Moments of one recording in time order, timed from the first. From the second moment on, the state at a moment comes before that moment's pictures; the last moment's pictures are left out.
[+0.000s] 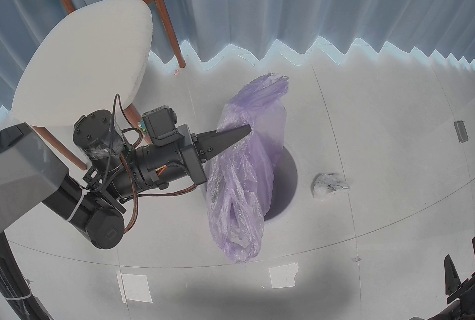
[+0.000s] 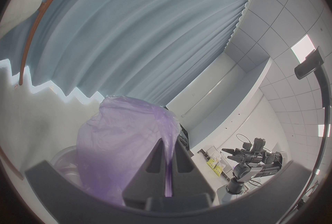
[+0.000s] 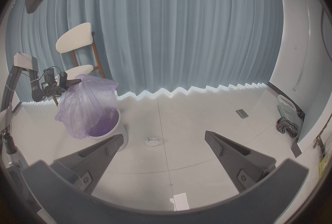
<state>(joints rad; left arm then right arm) -0.48 1.99 -0.76 -1.54 -0.75 -0.47 0.00 0.02 -0.02 0.00 0.00 0.00</state>
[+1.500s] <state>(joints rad) -0.48 2.03 -0.76 -1.54 -0.66 -0.40 0.00 0.02 -0.02 0.00 0.00 0.00</state>
